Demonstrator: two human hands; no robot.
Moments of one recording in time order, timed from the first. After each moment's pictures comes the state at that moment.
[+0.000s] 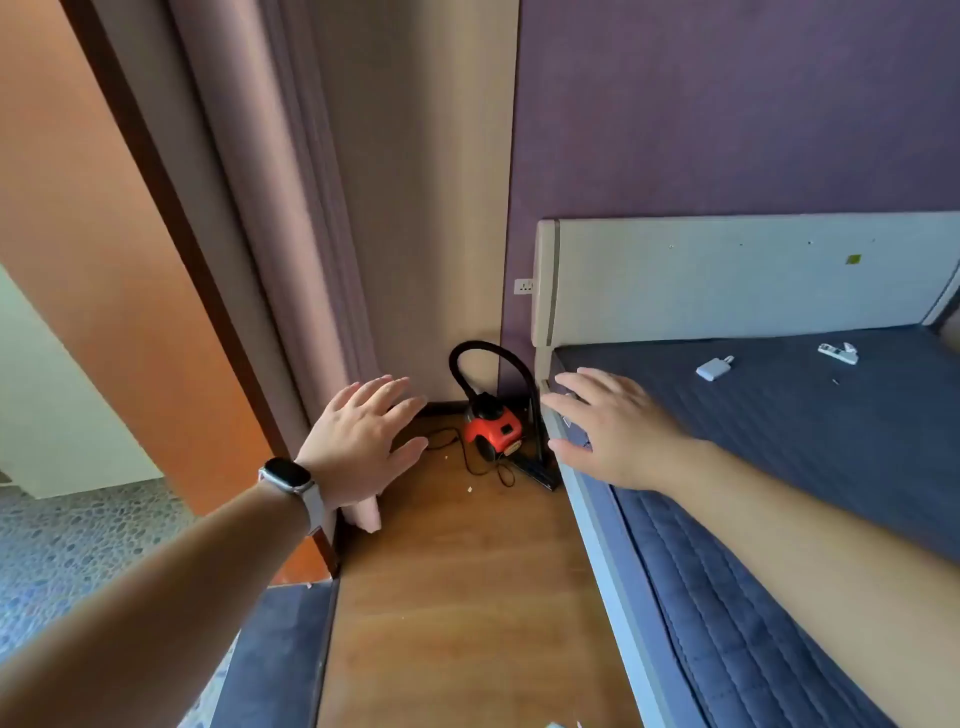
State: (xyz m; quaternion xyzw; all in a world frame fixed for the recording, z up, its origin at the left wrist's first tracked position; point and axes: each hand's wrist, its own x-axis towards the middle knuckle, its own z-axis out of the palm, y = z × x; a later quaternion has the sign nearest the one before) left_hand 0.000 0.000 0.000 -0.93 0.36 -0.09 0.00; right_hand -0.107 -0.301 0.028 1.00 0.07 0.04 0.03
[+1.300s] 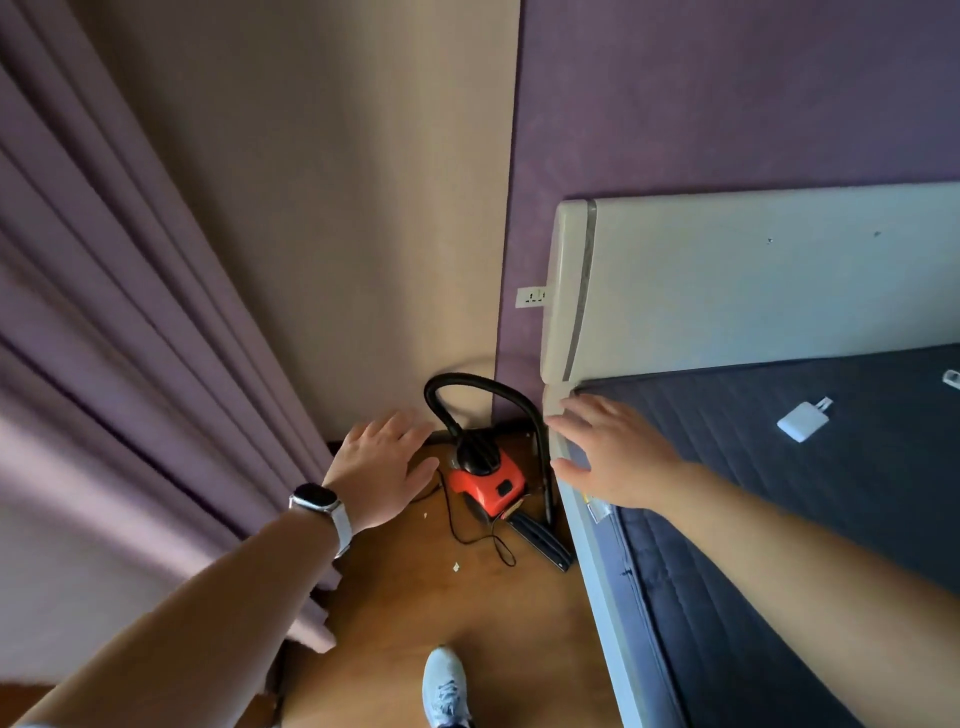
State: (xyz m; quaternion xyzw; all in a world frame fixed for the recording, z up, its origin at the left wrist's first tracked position) left_hand 0.535 -0.249 -0.133 -0.95 0.31 0.03 -0.04; right_hand 0.438 -0.541 -0.100 1.00 0.05 -0.07 -0.02
